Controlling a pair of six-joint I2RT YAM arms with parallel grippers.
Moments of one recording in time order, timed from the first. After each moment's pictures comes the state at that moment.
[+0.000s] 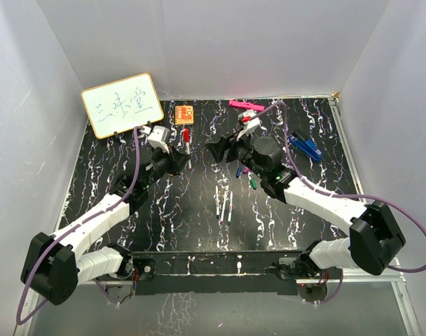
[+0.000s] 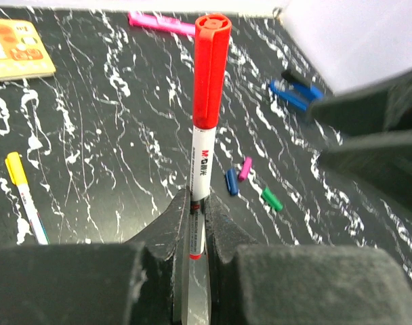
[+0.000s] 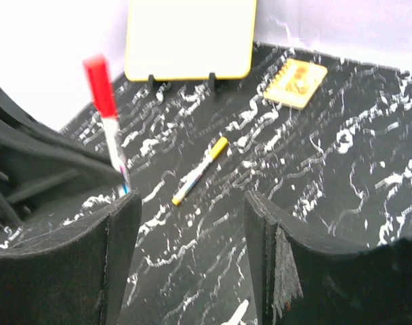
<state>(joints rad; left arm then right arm) -0.50 1.10 0.64 0.28 0.12 -0.37 0.69 1.32 0.85 0.44 -0.02 0.29</state>
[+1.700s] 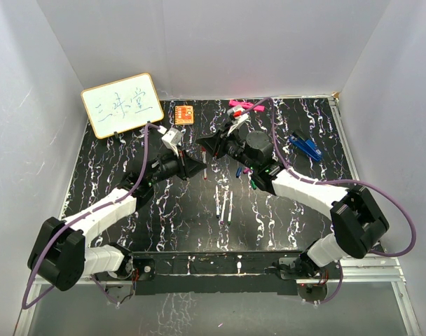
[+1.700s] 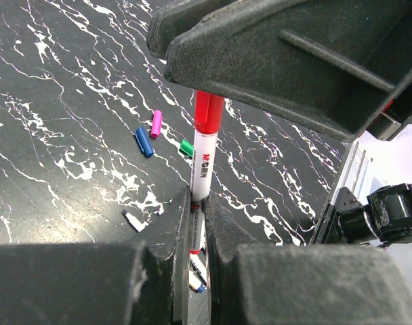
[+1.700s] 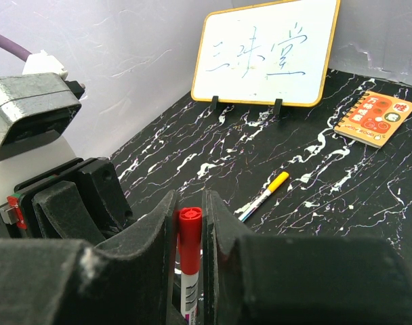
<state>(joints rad) -0.51 1.22 0.64 0.40 0.47 -0.44 0.68 1.47 0.93 0.60 -0.21 0.38</state>
